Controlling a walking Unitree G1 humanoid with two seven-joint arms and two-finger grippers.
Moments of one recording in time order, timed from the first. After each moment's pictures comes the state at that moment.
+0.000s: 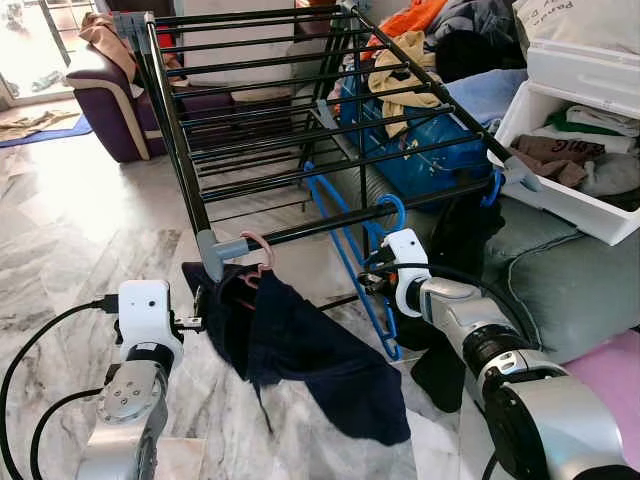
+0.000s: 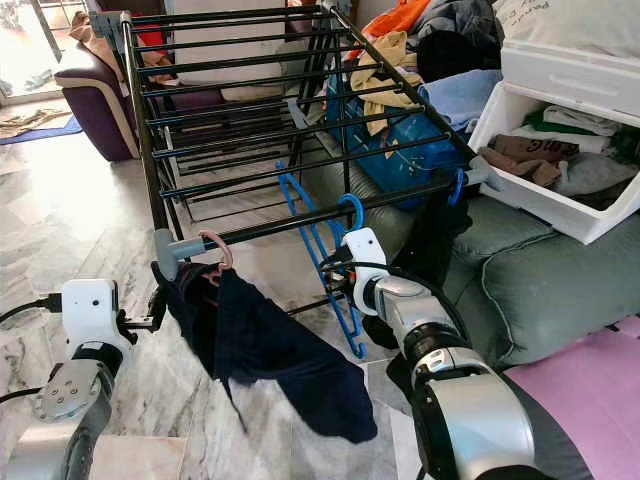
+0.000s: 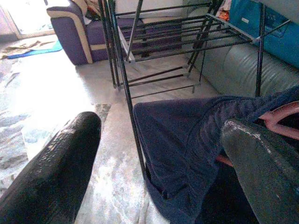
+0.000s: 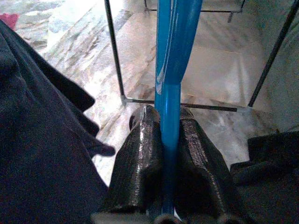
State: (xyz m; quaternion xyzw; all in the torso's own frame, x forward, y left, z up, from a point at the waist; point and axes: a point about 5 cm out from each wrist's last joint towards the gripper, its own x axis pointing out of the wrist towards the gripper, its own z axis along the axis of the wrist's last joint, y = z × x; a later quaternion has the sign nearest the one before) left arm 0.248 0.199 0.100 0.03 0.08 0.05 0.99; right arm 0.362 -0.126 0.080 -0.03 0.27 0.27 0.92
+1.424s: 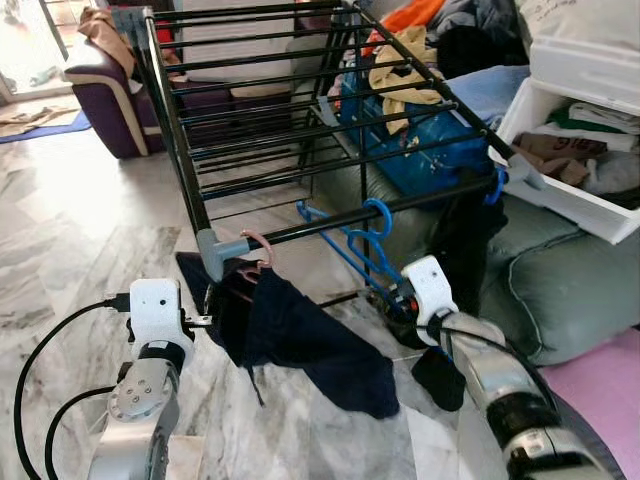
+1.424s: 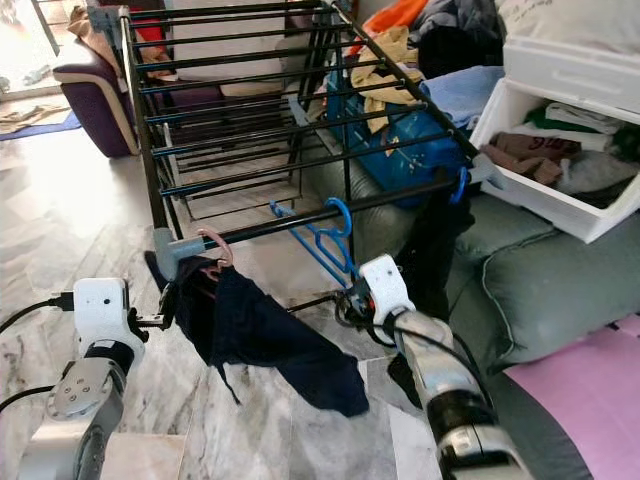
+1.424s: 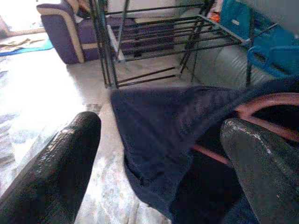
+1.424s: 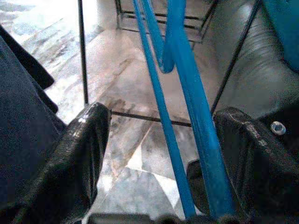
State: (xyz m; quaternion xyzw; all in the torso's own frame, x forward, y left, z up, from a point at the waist) left arm 0.251 0.186 0.098 0.02 0.08 0.03 1.00; right arm 0.324 -0.155 0.060 -0.09 0.17 0.23 0.95
